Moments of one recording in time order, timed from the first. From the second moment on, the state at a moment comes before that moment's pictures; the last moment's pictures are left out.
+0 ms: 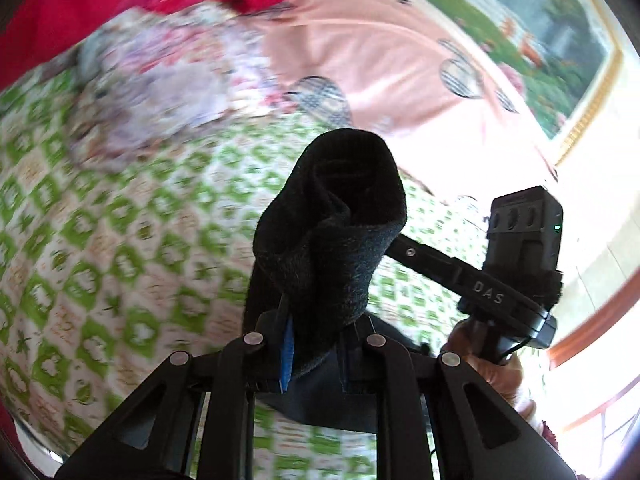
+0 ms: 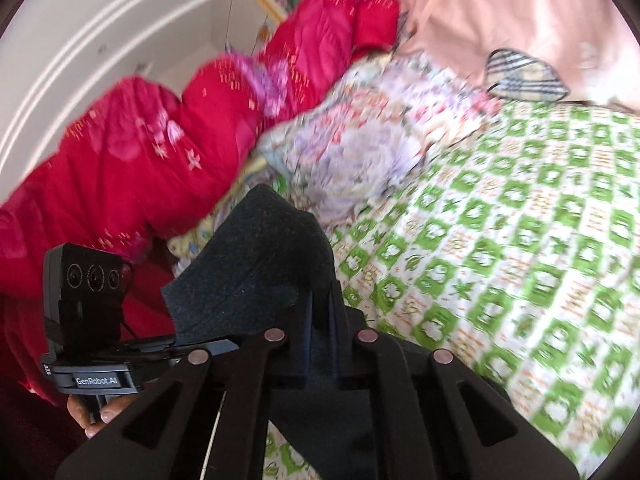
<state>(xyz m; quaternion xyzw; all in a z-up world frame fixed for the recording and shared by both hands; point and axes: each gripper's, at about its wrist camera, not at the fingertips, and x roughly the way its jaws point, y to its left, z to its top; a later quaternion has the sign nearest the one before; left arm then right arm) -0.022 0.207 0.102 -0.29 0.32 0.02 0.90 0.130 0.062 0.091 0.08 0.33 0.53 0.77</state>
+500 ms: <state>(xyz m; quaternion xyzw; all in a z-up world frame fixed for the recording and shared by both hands) 0.005 0.071 0.116 -0.20 0.36 -0.09 0.91 0.112 -0.074 0.071 0.18 0.31 0.46 0.81</state>
